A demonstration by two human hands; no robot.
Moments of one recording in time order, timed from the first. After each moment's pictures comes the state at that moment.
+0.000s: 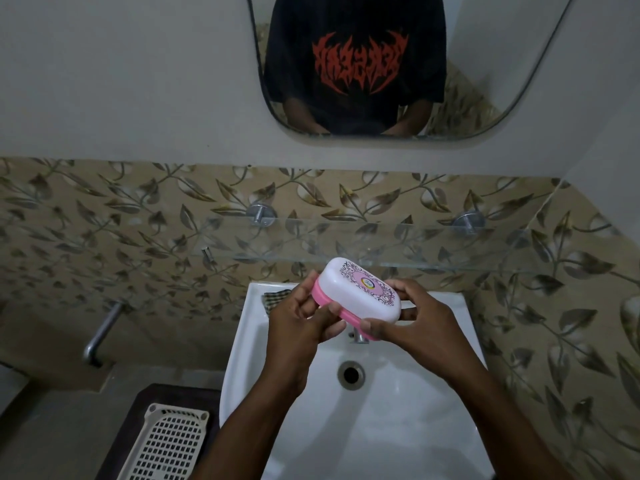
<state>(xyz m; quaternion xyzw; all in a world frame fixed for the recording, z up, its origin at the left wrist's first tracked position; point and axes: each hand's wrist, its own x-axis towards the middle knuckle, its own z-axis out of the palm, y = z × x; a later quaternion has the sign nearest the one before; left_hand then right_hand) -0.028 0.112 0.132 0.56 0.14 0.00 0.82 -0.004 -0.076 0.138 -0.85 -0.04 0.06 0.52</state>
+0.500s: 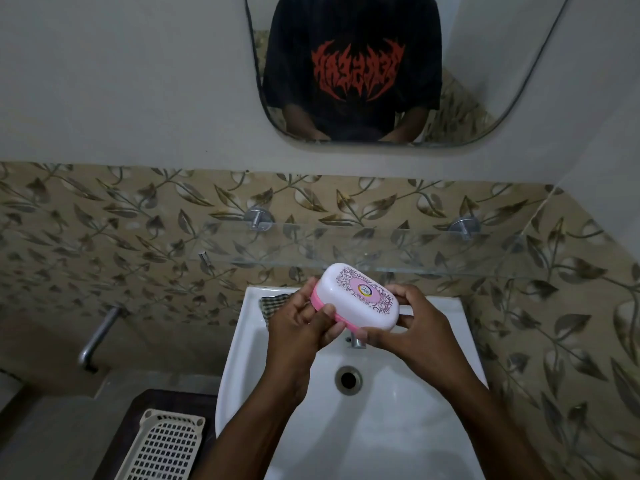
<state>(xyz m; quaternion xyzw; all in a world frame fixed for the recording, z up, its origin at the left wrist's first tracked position) -0.026 0.106 0.131 0.51 0.17 0.00 0.84 -0.007 -0.073 0.133 -0.83 -0.03 0.04 0.56</state>
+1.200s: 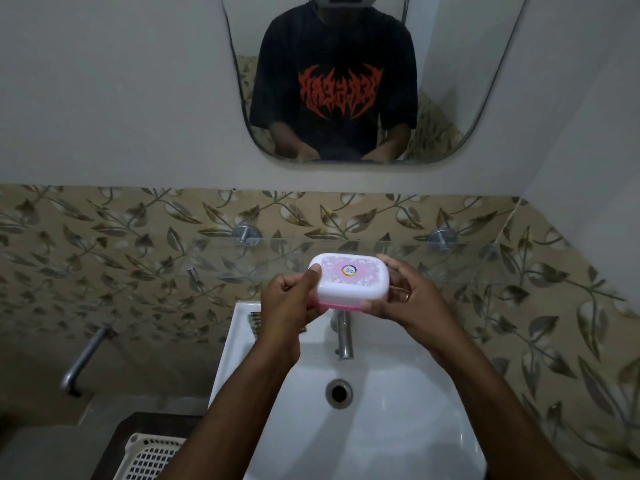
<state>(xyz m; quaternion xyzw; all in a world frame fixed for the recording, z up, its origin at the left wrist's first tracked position) 0.018 0.101 0.152 0.57 0.21 0.04 0.79 0.030 -0.092 0.152 -0.74 -0.06 0.04 0.67</state>
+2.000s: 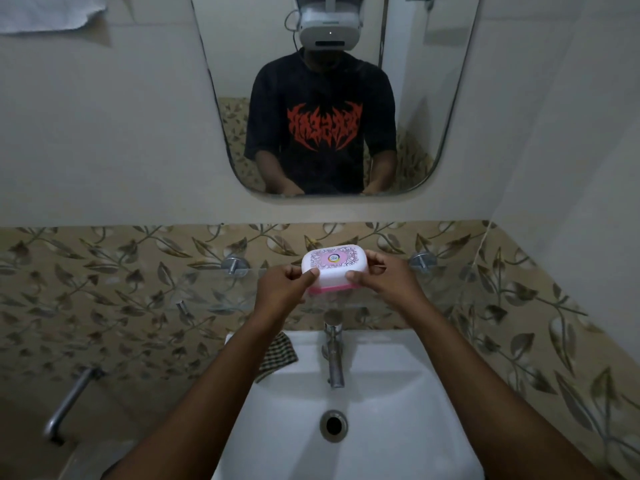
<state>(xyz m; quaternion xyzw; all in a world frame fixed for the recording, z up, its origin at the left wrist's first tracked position) 0.086 0.107 0.169 0.80 0.09 0.08 0.59 0.113 -0.097 0.161 -0.78 -0.07 -0.01 0.63</state>
